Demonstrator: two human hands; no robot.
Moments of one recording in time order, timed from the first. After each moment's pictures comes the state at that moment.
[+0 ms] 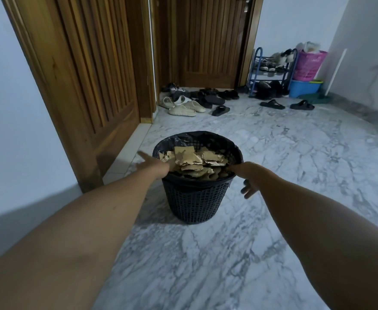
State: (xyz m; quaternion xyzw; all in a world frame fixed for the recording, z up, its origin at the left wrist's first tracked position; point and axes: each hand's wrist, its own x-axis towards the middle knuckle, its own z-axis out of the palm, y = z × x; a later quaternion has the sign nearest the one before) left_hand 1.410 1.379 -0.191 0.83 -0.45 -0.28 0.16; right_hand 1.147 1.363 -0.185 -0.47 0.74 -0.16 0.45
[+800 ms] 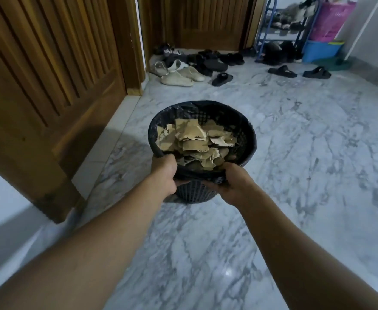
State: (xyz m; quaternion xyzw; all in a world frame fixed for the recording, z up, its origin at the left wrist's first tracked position) left_hand 1.349 1.275 -0.249 0.61 -0.12 -0.59 0.51; right_hand 1.186 1.299 -0.236 -0.19 0.52 -0.46 0.69
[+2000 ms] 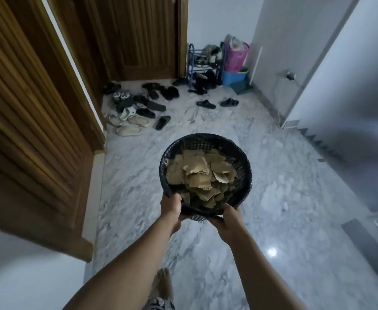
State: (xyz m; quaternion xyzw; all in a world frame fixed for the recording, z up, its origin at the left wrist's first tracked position) left_hand 1.117 1.441 0.439 0.63 -0.15 -0.65 0.39; right_hand 0.969 1.496 0.440 -0.01 0.58 -0.56 0.59
